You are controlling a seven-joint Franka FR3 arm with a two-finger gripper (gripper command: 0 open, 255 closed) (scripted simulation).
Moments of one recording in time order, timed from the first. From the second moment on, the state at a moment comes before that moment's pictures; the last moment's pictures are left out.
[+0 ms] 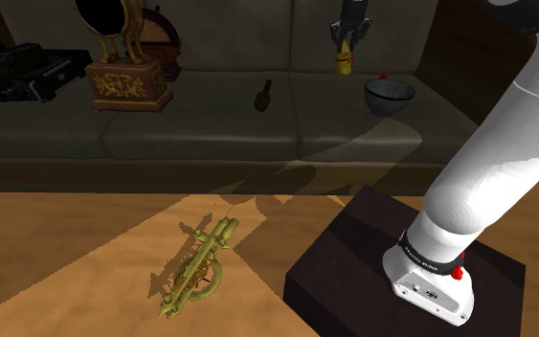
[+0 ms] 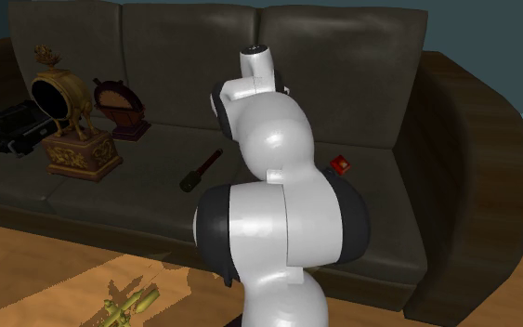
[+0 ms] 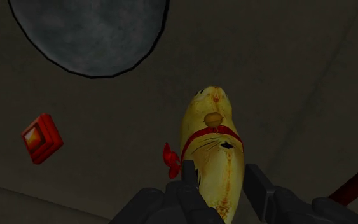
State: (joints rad) arm -0.21 -0.03 -0.34 -1.76 -0.17 1.98 0.13
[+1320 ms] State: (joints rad) arm -0.25 -0.25 -0.37 -1.77 -0.23 1.80 0.03
